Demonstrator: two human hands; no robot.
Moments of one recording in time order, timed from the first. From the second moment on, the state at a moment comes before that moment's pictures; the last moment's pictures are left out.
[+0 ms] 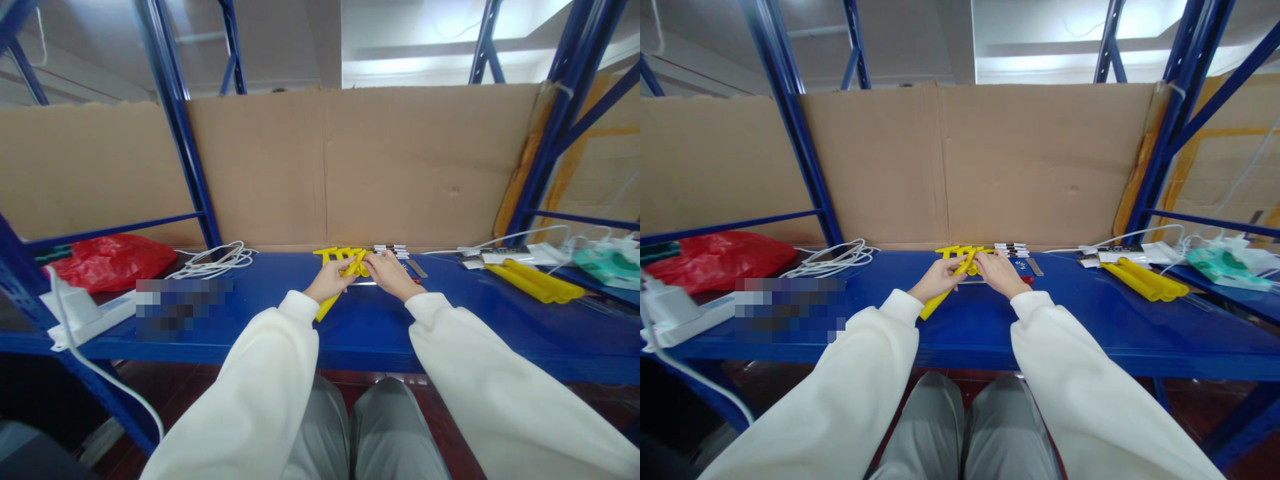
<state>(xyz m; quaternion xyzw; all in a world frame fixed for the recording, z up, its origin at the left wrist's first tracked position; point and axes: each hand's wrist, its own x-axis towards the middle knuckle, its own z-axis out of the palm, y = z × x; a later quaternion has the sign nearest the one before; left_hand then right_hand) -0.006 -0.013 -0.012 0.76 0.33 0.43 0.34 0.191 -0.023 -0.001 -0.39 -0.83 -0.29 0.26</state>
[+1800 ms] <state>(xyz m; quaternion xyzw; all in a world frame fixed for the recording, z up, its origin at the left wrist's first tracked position) -0.004 -0.021 -0.008 0.74 0.30 0.42 0.44 0.187 -0.031 0.000 -0.42 -0.83 -0.25 0.28</state>
